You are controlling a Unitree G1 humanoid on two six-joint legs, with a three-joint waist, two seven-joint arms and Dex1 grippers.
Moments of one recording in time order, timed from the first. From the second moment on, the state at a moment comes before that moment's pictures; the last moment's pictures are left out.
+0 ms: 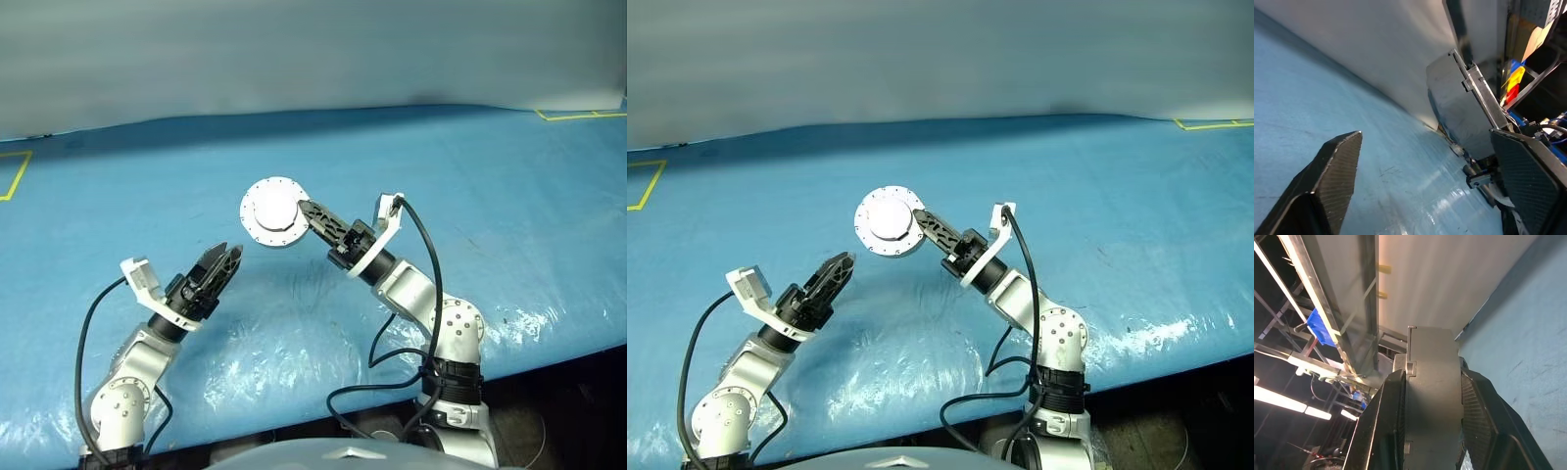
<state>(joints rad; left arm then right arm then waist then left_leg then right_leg) 0.18 0.21 0.24 -0.35 -1.07 0.47 -0.66 -0.25 0.09 -0.15 -0.21 1.34 0.95 0.14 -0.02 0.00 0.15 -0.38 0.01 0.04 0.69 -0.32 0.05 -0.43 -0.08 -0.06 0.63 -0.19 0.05</state>
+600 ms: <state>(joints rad) 0.09 0.04 0.14 -0.31 -1.16 0.53 -0.62 -0.24 0.06 -0.08 -0.21 1.36 0.95 0.13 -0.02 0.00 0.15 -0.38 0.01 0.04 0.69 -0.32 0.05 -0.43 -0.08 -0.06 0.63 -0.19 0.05</state>
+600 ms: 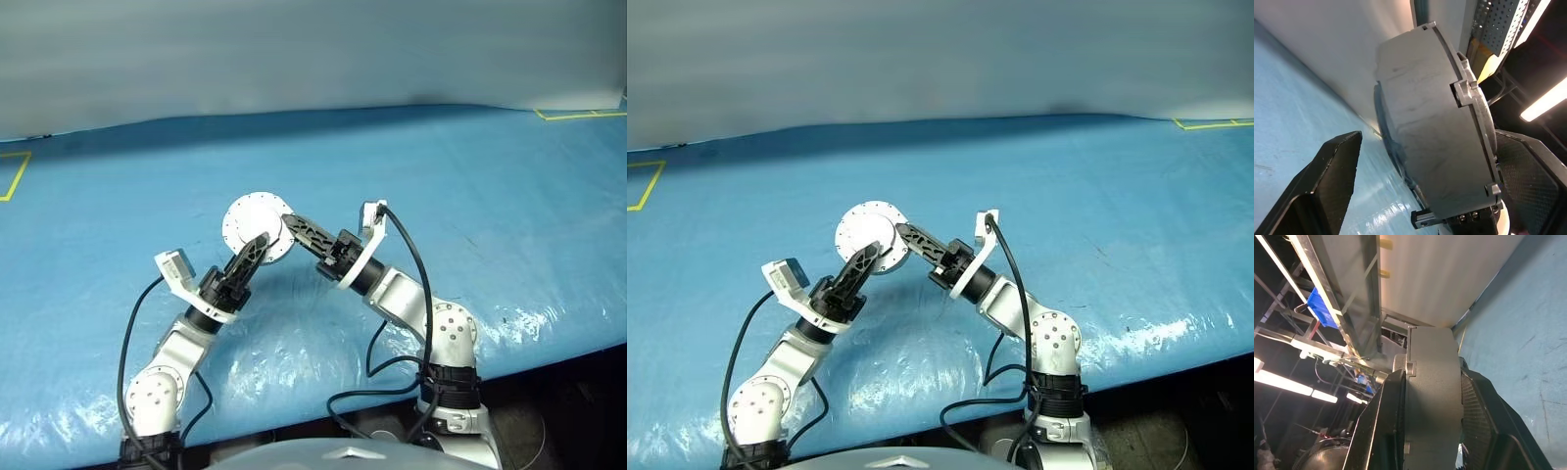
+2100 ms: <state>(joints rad) -0.06 -0.03 0.19 -0.20 -1.08 0.45 -0.34 -0.22 0.07 -0.06 -0.20 1.30 0.89 0.04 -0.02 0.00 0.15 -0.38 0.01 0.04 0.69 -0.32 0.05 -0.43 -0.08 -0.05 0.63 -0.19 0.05</state>
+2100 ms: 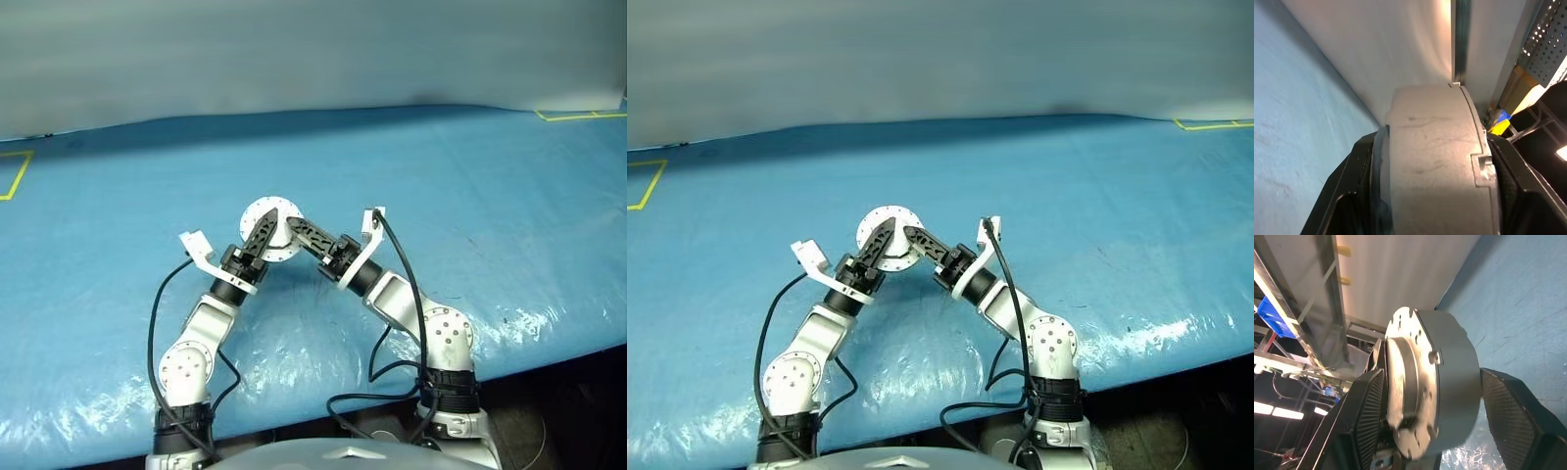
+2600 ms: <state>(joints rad) -0.08 0.01 0.32 -0.11 -0.94 0.36 -0.28 -0.23 0.05 -0.04 -0.24 1.30 0.90 0.04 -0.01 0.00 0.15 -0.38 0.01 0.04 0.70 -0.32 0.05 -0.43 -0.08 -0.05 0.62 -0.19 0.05</state>
